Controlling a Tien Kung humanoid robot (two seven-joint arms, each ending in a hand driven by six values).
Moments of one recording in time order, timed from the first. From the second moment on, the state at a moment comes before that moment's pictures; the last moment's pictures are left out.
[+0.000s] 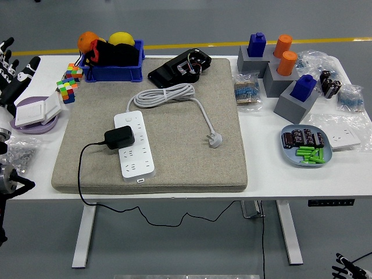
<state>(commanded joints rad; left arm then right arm) -0.24 0.18 -1.62 -1.25 1.20 0.14 -0.26 0.13 -0.10 1.63 0.18 -1.18 0.10 0.06</state>
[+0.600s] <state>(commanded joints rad) -0.26 0.19 -1.68 -1.17 1.21 0.20 -0.22 0.13 -0.10 1.62 0.18 -1.16 0.11 0.06</state>
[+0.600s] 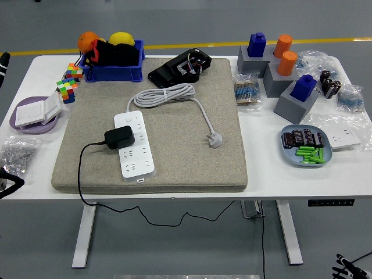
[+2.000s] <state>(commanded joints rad) -0.31 0.24 -1.79 -1.10 1.45 0.23 -0.11 0.15 -0.10 1.66 0.20 -1.17 0.11 0.07</state>
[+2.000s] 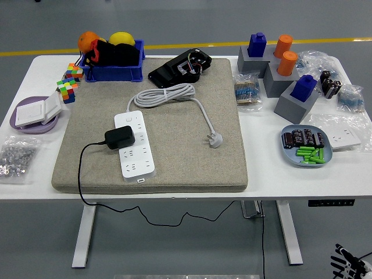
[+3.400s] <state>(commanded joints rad) -0.25 0.19 -1.79 -1.16 1.15 0.11 -0.13 0.14 -0.09 1.72 0.19 -1.22 0.11 0.07</state>
